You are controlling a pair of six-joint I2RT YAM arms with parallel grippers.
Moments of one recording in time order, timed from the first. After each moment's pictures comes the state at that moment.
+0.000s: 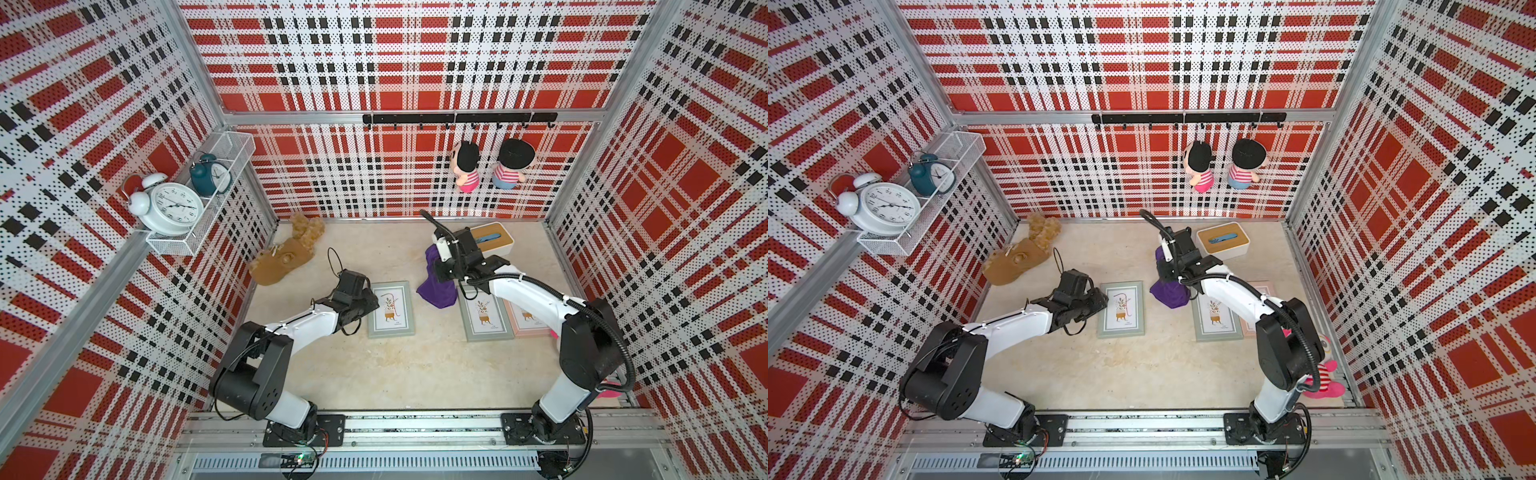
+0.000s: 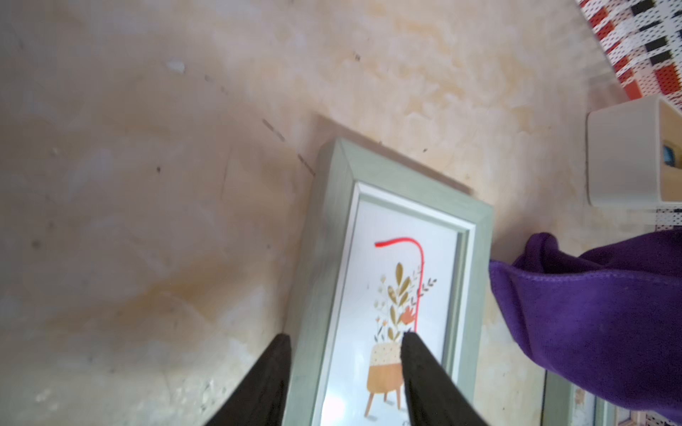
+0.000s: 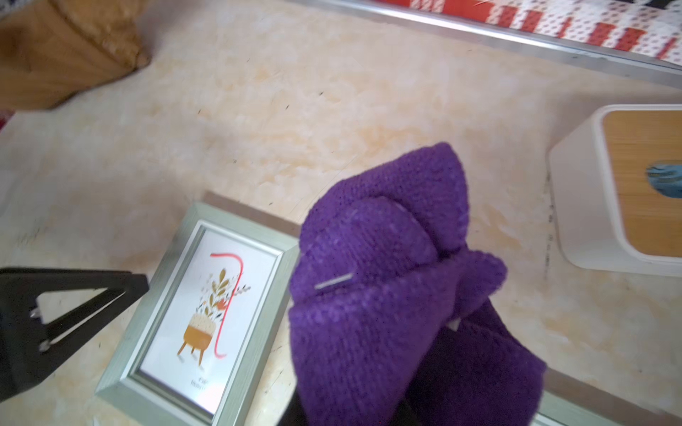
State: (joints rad) left arm -0.40 1.51 0.73 -0.09 0.03 -0.84; right arm 0.58 1.71 1.32 -0.37 -0.01 0.15
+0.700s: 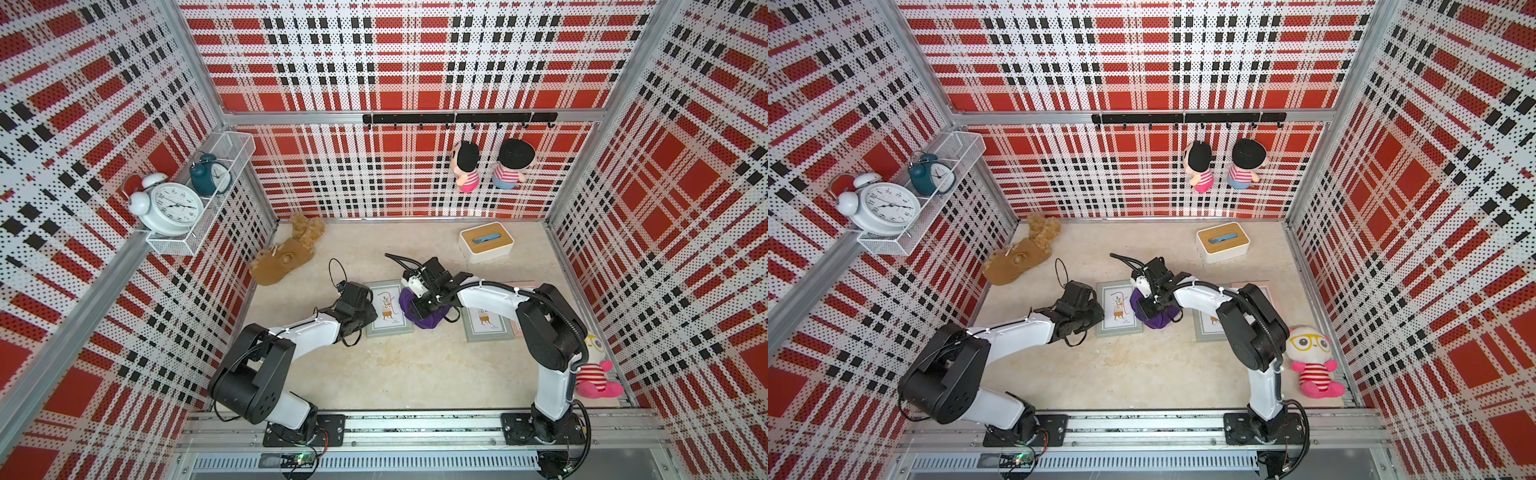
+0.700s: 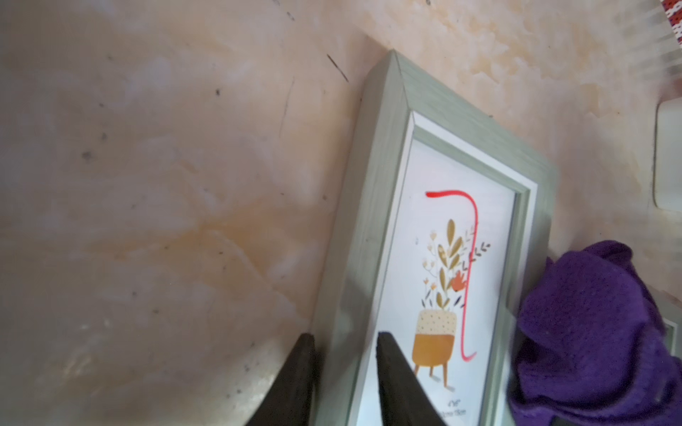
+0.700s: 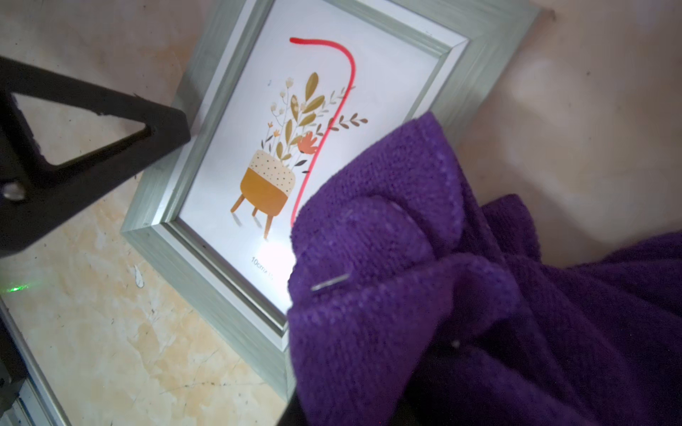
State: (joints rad) left arm -0.45 1.50 0.64 -0.08 -0.05 -0.90; right arm 0.69 1.93 1.30 -0.44 -0.27 0.11
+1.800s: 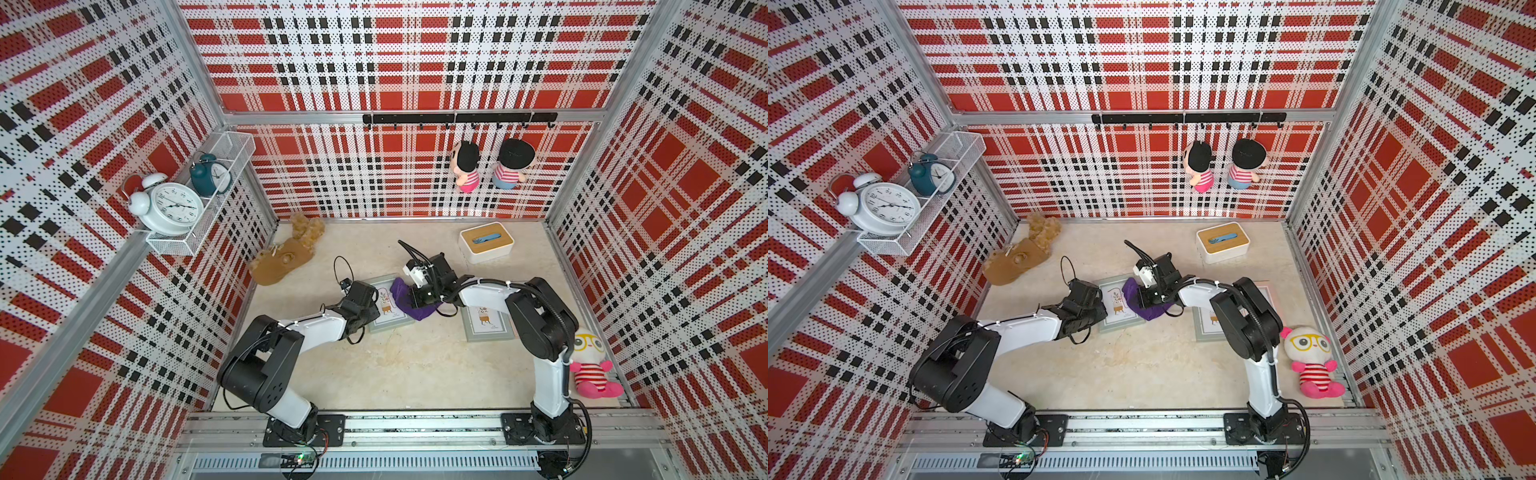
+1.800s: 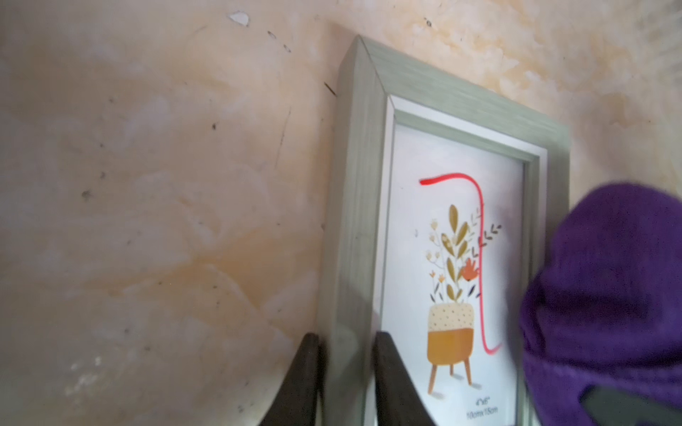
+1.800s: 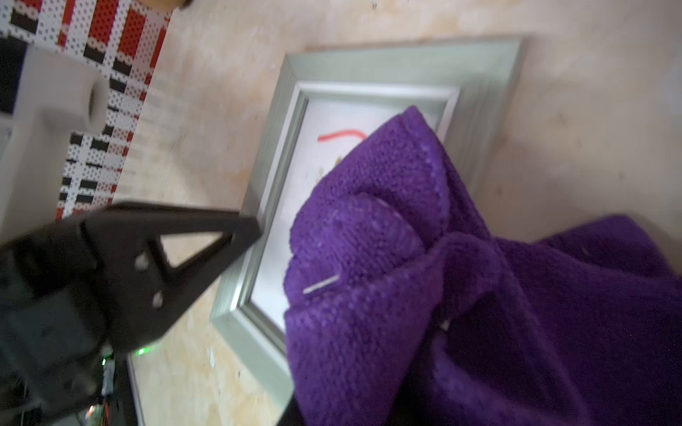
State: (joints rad) left arm -0.47 1.57 0.68 -0.06 -0.15 -0.92; right arm 0.62 1.98 1.19 -0.07 -0.49 0.33
